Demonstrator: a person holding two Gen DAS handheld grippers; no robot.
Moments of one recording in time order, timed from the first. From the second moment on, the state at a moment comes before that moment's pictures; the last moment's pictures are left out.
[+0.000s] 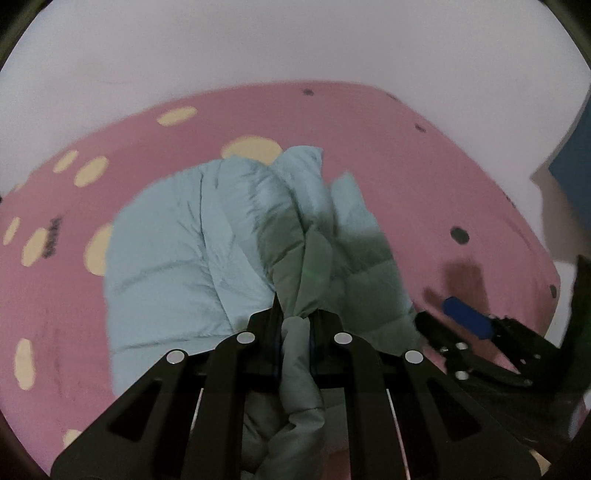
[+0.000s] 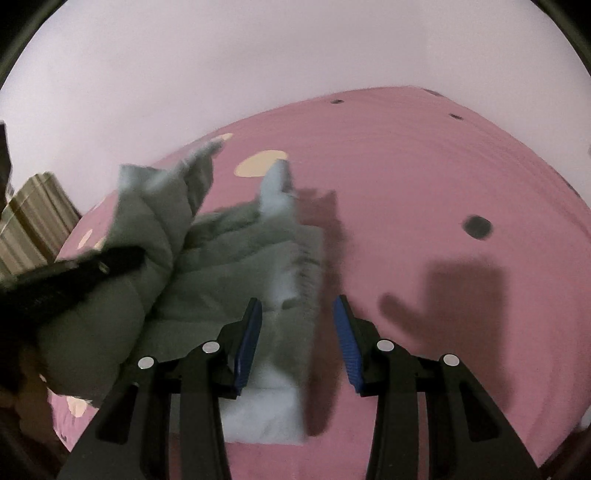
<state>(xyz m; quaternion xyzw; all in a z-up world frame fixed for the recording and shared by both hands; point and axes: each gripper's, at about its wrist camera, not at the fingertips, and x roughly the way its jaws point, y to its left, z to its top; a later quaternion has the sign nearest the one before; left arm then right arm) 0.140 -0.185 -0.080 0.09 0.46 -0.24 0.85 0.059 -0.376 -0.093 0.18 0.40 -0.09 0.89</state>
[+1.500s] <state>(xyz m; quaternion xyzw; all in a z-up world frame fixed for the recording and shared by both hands) 0.129 -0.052 -0.098 -0.02 0.41 -0.19 0.89 0.110 -0.352 -0.093 0.22 0.44 -0.04 0.87</state>
